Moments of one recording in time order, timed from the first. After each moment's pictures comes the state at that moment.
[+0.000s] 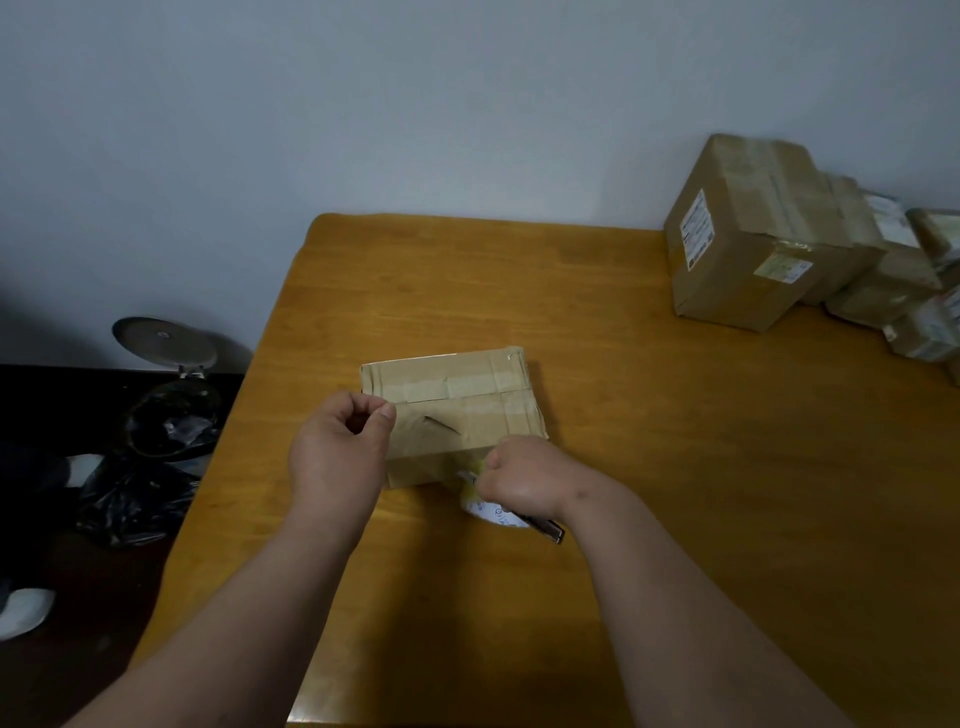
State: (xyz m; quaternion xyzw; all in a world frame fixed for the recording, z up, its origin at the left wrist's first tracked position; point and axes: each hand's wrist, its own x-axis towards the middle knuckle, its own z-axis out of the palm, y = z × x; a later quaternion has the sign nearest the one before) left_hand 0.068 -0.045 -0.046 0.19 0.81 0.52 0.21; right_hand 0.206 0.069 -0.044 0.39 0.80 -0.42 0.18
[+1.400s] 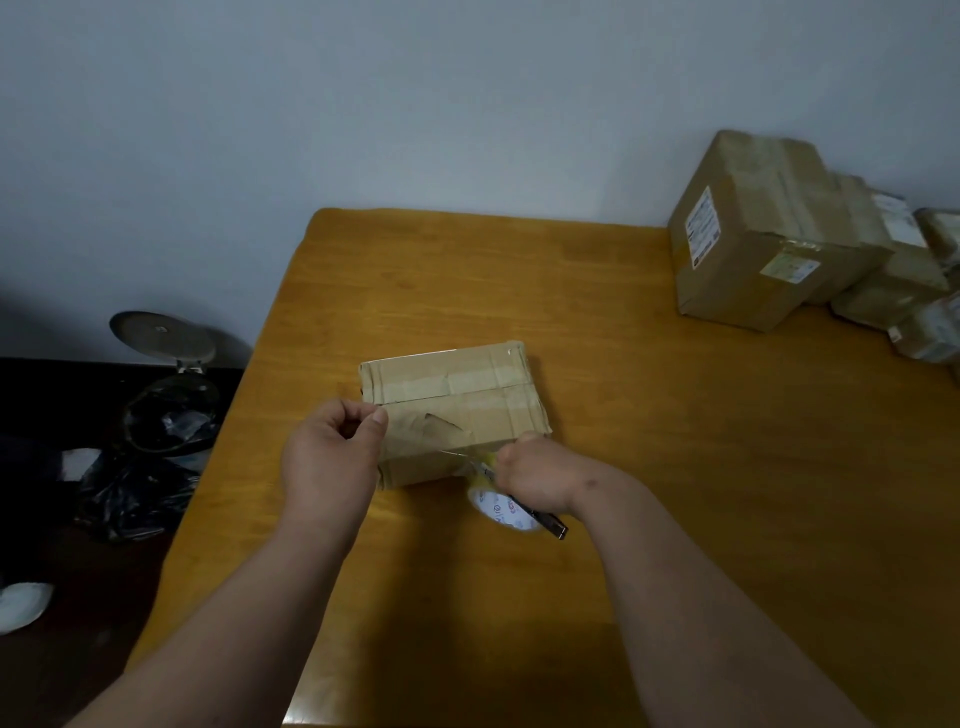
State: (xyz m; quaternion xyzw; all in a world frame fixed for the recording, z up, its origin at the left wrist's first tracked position) left_hand 0.060 -0.048 -0.057 0.16 0.80 0.53 0.22; right_hand 0.202 0.082 -0.055 0.41 0.80 -0.37 0.22
